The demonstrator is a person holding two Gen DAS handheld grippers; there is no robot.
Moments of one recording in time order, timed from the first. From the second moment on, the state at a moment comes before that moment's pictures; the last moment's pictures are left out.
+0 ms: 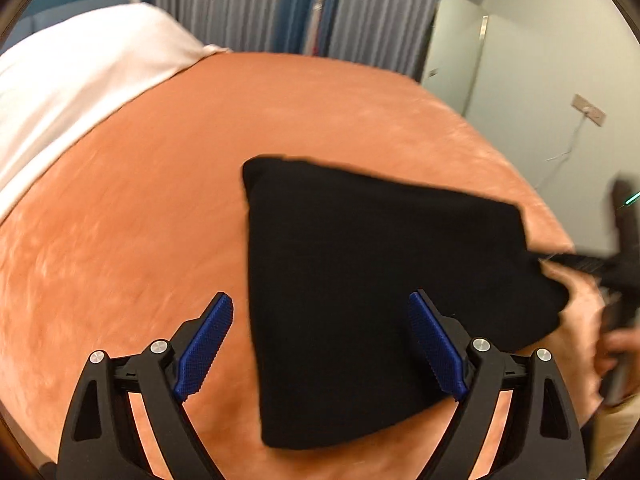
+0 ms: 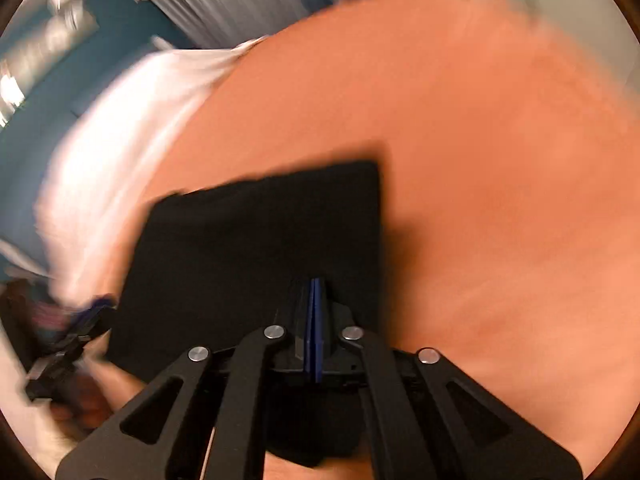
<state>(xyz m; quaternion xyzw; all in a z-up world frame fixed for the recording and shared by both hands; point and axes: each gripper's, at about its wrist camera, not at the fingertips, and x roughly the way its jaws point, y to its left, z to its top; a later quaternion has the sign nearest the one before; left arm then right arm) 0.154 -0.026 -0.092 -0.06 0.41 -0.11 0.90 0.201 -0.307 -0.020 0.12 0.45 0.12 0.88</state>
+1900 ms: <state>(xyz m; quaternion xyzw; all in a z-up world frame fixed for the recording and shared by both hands) 0.102 -0.066 -0.134 0.02 0.40 -0.13 0.91 0.126 -0.312 -0.033 0.15 0.45 0.11 0.87</state>
